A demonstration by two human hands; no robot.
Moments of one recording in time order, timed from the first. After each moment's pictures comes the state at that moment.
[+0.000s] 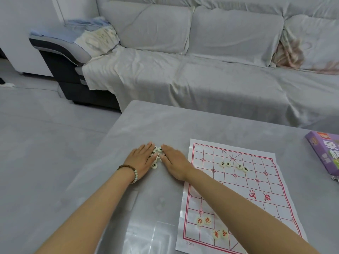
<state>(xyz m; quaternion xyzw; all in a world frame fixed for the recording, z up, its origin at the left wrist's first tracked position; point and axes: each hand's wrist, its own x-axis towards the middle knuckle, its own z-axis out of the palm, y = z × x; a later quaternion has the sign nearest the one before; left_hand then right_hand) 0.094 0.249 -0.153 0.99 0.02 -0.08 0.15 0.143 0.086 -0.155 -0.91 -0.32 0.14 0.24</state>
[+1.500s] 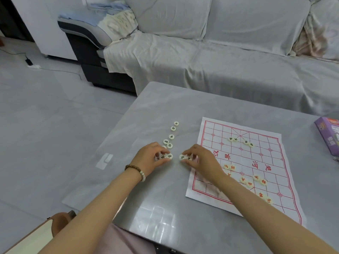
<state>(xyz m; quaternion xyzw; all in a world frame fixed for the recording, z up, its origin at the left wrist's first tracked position) -0.031 0.226 -0.132 0.93 0.00 0.05 0.36 0.039 0.019 -0.138 -0.89 -0.32 0.05 0.32</state>
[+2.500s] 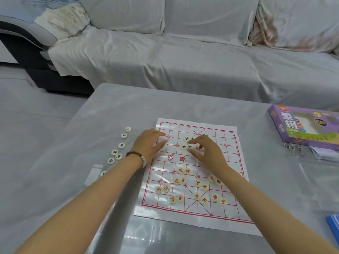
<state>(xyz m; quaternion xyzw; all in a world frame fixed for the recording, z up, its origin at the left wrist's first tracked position) 0.098 0.115 -0.140 0.96 -0.06 0.05 0.27 0.109 -0.114 -0.138 -0.93 -0.17 -0.01 0.32</state>
